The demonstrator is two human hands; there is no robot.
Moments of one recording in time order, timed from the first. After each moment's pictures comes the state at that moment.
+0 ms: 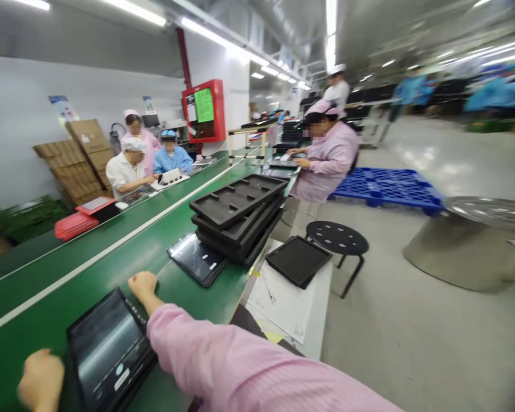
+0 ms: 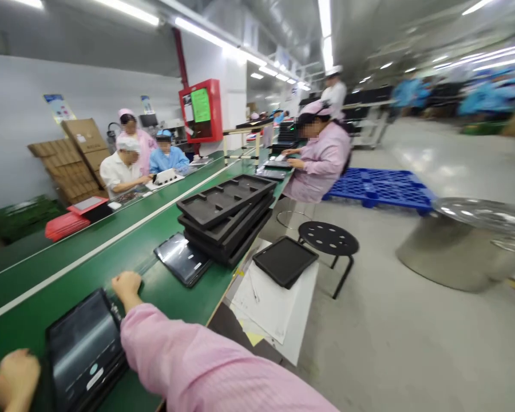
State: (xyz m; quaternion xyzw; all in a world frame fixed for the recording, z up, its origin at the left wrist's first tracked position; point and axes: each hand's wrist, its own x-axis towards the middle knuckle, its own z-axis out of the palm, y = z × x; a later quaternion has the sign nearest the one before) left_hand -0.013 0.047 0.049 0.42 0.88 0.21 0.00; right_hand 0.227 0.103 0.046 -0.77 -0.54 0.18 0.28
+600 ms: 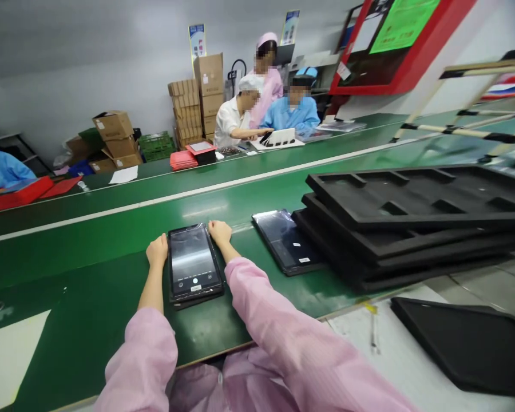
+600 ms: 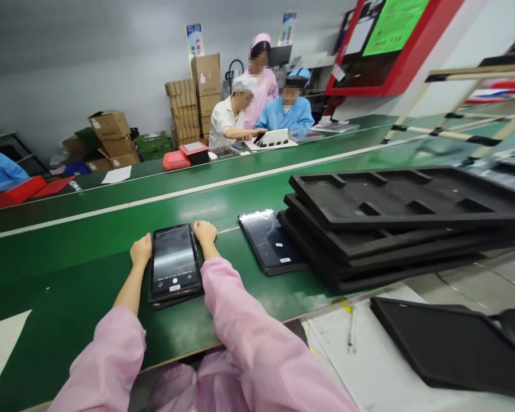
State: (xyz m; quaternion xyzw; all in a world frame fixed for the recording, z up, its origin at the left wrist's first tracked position) left_hand -0.007 0.044 0.029 0.54 0.82 0.18 0.05; right_hand 0.227 0.107 0.039 -0.72 -0.66 0.14 0.17
